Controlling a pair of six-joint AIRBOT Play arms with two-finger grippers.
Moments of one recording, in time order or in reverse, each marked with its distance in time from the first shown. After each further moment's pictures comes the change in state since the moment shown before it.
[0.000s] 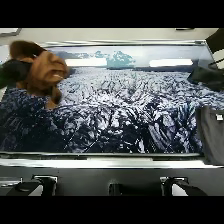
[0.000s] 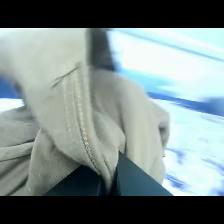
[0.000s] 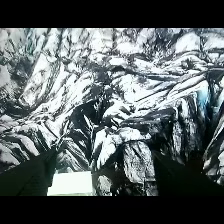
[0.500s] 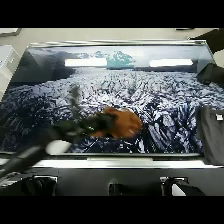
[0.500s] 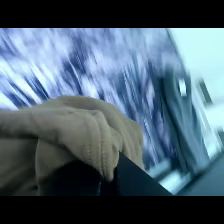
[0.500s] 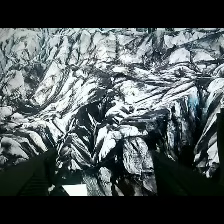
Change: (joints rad) left arm -0.814 -0.229 -0.354 0.013 0.530 -0.426; right arm 0.000 0.120 0.016 -0.009 0.076 0.000
